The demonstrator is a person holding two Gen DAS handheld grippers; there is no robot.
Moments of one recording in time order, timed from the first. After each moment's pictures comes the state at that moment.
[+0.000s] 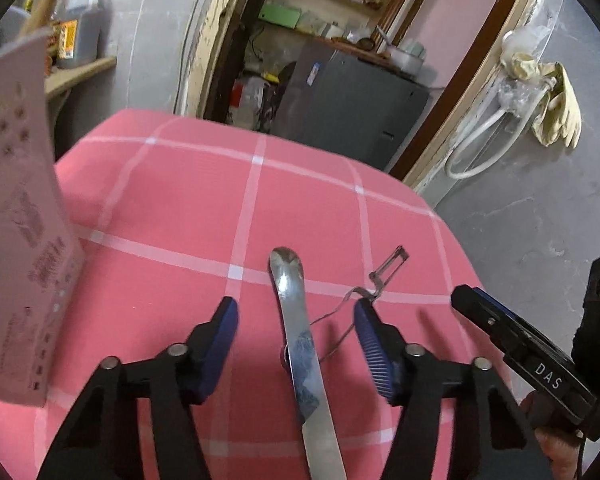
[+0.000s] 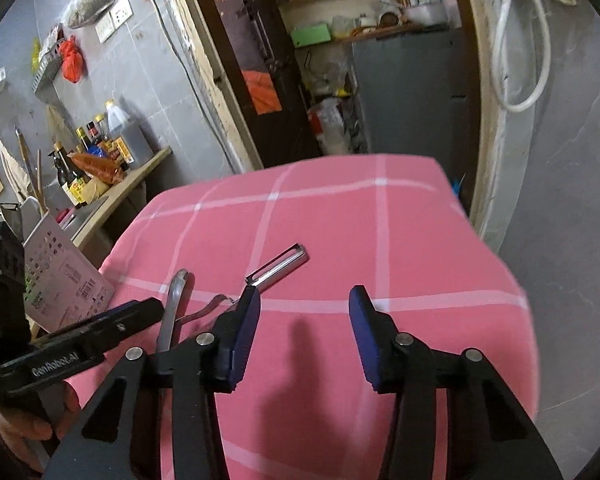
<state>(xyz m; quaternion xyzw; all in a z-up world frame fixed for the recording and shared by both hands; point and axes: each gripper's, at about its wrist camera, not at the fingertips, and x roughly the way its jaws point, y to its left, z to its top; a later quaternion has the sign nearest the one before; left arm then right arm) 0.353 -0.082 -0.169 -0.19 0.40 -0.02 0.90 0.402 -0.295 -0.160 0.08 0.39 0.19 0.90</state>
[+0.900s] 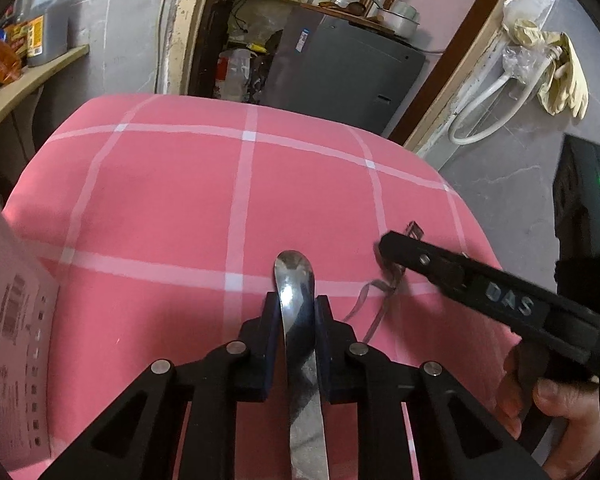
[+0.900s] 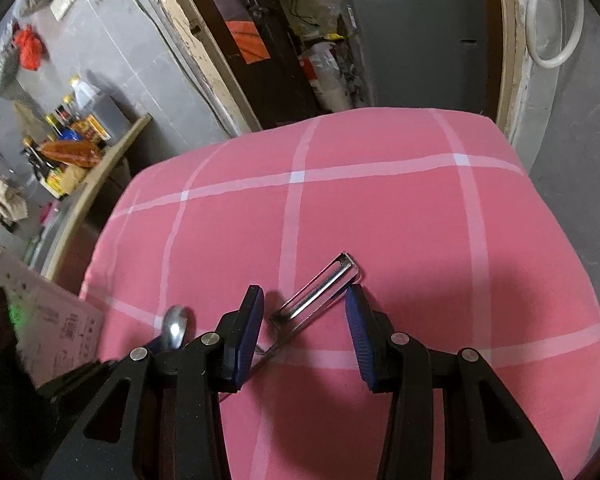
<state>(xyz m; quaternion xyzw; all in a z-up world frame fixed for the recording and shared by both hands) 0.384 -0.080 -0.174 -0.16 0.45 -0.04 0.88 0.456 -0.227 -0.189 0.08 0.50 0.16 0.85</state>
